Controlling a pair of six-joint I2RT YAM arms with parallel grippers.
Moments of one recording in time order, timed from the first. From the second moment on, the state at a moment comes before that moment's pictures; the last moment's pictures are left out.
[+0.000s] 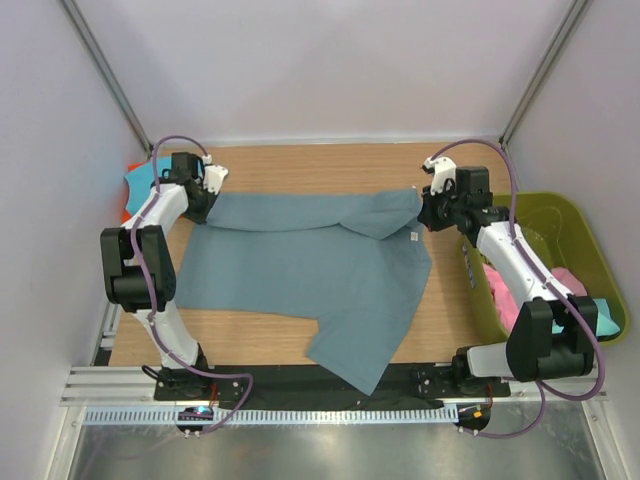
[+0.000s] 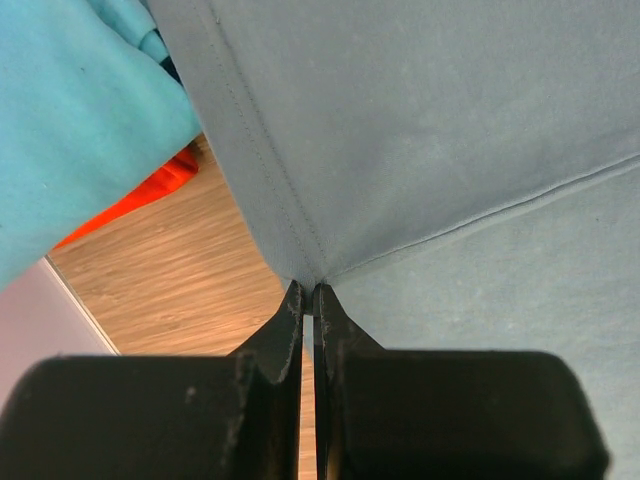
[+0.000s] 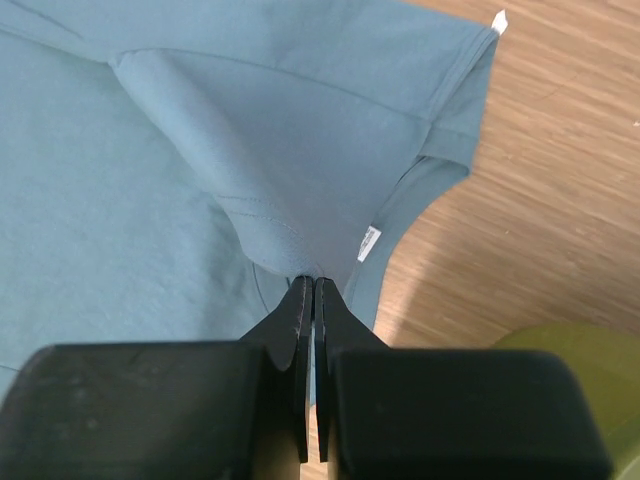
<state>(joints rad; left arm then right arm) 0.05 1.84 1.37 -0.59 0.00 0.52 0.08 1.35 1.03 -0.39 -0.30 -0.18</state>
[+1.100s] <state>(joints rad) 0.07 1.85 1.35 -0.58 -0.03 0.50 0.10 1.33 0.99 -0.37 -0.32 -0.14</state>
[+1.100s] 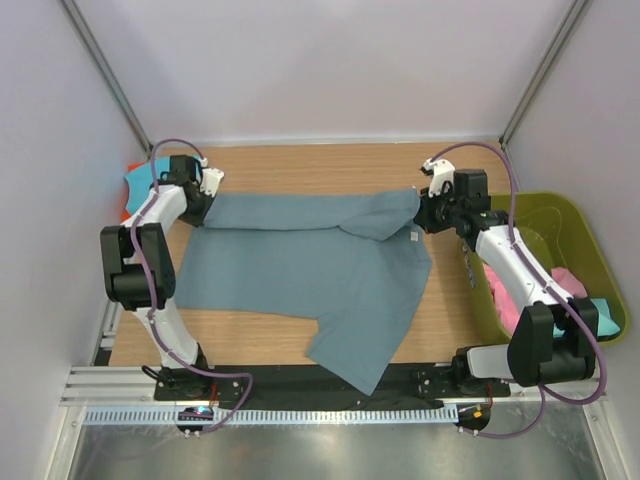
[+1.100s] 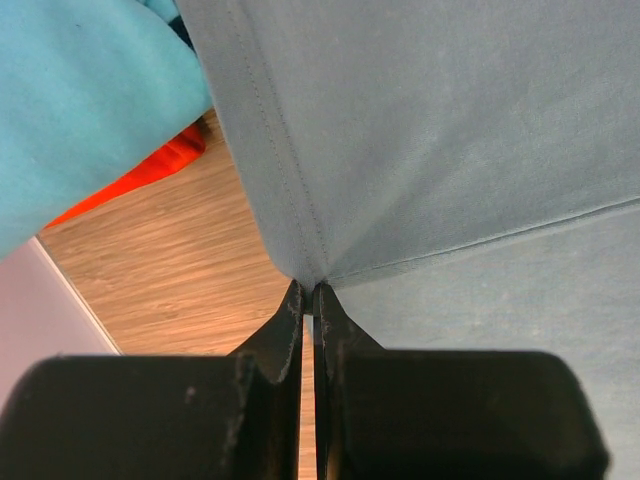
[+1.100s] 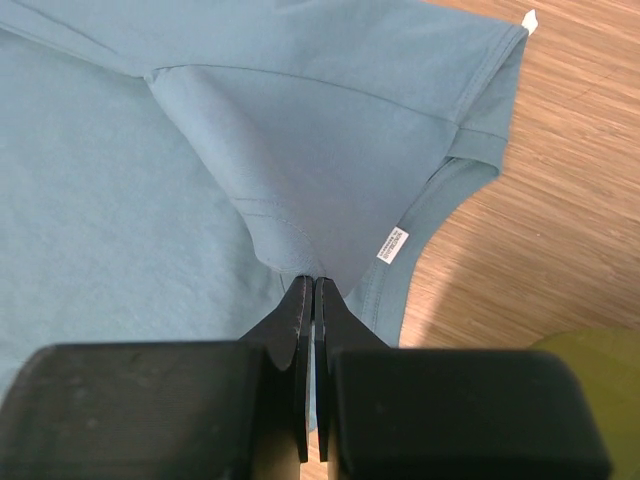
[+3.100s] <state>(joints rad) 0.07 1.97 1.37 -0.59 -0.05 0.47 0.10 1.69 1.15 -0.12 -0.08 -0.26</state>
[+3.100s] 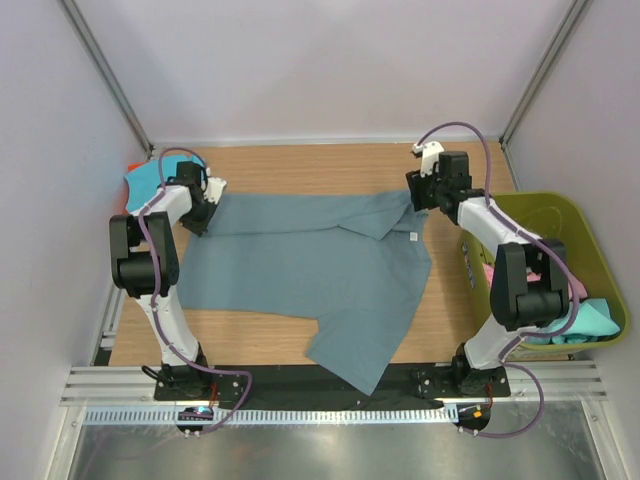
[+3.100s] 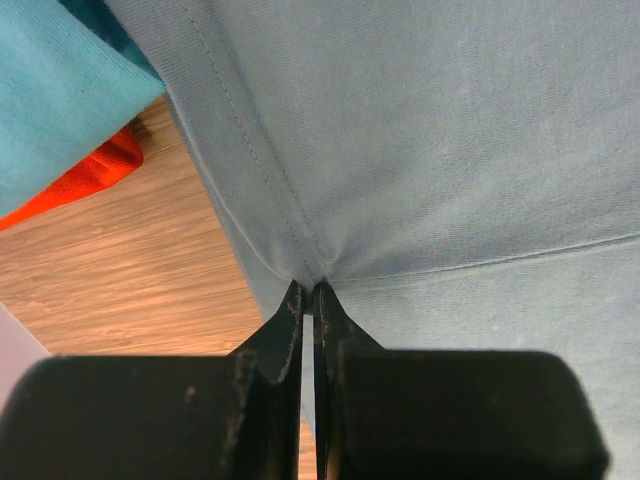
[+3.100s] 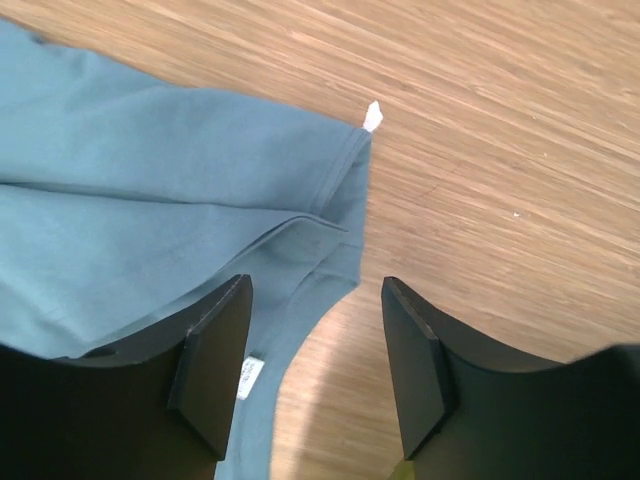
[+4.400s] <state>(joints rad) 0.07 1.97 1.39 -0.60 -0.06 0.45 0.16 1.81 1.03 -0.15 -0.49 0.21</state>
